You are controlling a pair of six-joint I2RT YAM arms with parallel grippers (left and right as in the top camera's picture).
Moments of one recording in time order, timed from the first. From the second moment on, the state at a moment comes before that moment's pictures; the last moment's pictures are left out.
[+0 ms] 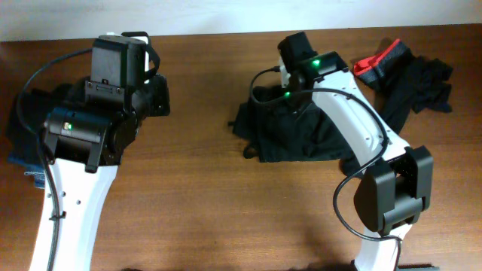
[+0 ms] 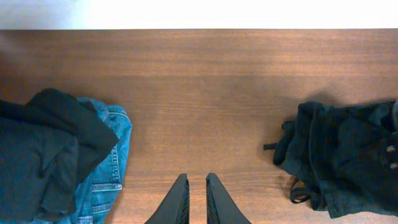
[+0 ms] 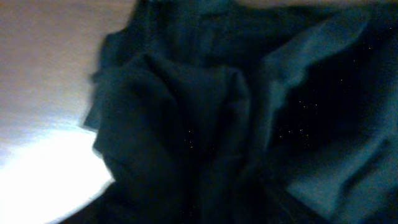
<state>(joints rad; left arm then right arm) -0.27 1.45 1.82 -1.16 -0.21 -0.20 0.33 2.00 1.80 -1.09 -0.09 0.22</state>
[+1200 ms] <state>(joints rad) -0.27 1.59 1.82 -1.21 -0.05 -0.15 0.30 2.09 1.48 -0.66 -0.50 0.36</state>
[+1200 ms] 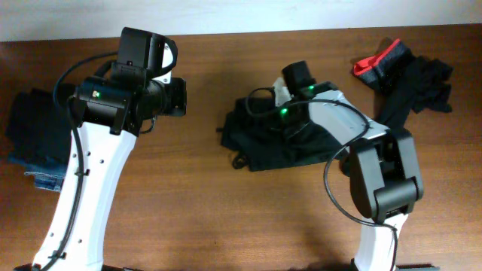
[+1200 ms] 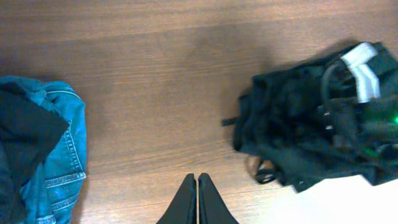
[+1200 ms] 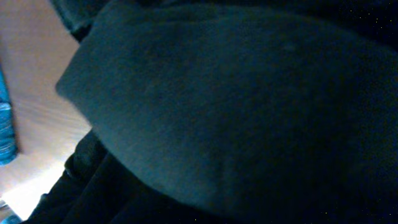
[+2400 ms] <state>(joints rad) -0.52 2.09 1.83 -1.09 0.12 -0.15 -0.24 2.13 1.60 -1.15 -0.57 -0.05</state>
